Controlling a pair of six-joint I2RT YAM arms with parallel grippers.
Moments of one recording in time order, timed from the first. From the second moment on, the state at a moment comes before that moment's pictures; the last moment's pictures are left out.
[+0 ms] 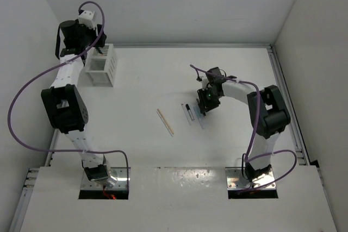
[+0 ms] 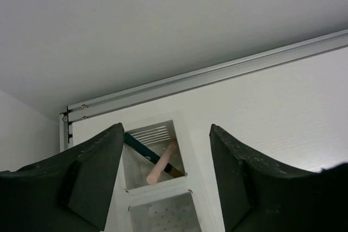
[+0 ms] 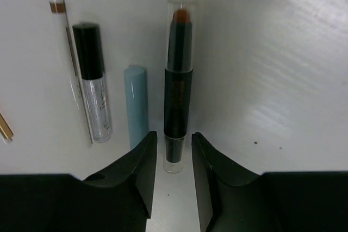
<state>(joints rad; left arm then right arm) 0.23 1.94 1.69 0.02 0.39 0.21 0.34 1.88 1.15 -0.50 -0.25 0.04</state>
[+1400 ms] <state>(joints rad) -0.09 1.79 1.48 0.00 1.04 -0.15 0.60 1.92 1.52 0.05 -0.46 0.08</state>
